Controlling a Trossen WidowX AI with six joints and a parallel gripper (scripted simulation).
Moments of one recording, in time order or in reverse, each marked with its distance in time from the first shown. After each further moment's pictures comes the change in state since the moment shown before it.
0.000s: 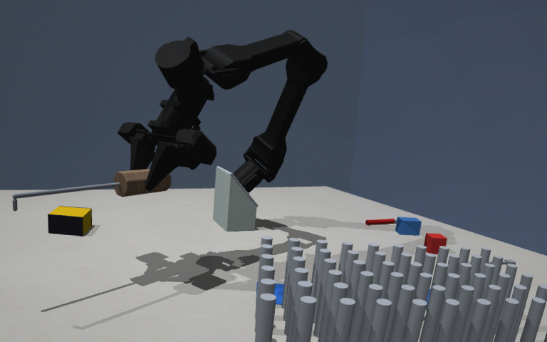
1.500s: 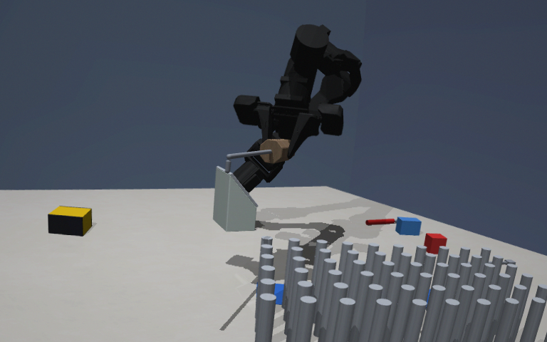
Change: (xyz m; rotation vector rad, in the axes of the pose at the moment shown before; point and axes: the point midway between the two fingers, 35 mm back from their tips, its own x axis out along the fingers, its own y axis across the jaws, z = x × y) arm -0.141 -0.133 0.105 -0.250 0.023 -0.160
